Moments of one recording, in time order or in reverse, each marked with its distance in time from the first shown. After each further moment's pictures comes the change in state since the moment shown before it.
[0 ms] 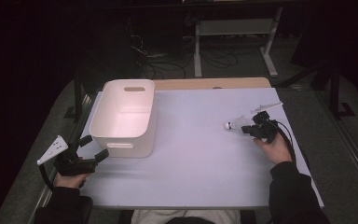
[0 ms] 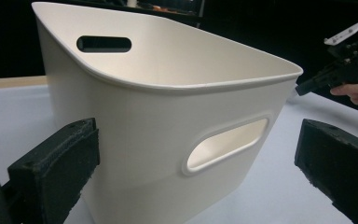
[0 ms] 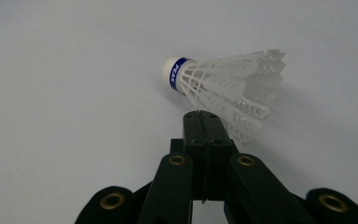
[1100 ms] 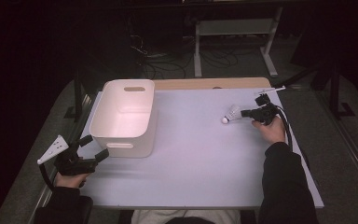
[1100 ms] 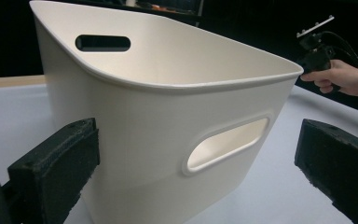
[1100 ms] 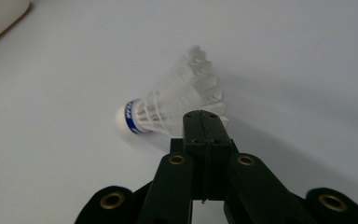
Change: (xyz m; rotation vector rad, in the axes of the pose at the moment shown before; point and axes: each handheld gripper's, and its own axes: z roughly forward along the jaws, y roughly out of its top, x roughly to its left) left arm 0.001 0.000 0.001 0.000 -0.005 -0.003; right arm -0.057 0.033 0.031 -0.068 0.072 0.161
